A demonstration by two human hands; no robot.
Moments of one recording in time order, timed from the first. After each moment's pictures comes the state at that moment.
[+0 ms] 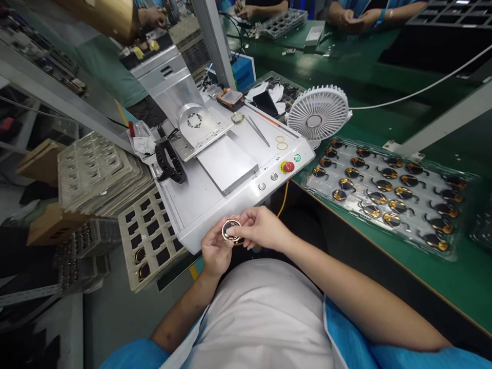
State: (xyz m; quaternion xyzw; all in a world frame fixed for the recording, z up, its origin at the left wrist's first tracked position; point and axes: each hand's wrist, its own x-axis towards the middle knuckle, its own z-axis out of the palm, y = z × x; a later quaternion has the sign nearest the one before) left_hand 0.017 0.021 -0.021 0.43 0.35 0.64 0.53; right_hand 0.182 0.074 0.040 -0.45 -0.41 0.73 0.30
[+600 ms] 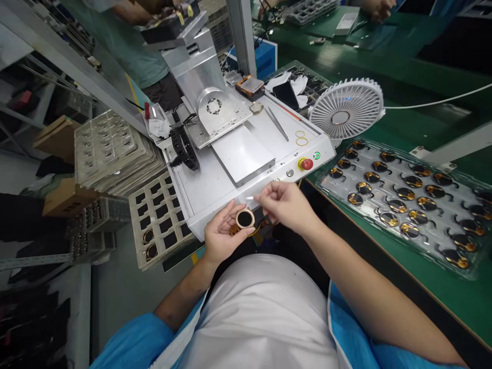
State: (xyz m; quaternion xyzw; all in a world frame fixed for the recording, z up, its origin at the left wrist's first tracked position) left_hand 0.014 0.029 -0.002 0.58 0.43 0.58 0.39; right_hand 0.205 0.098 0.061 -0.48 -0.48 0.62 0.38
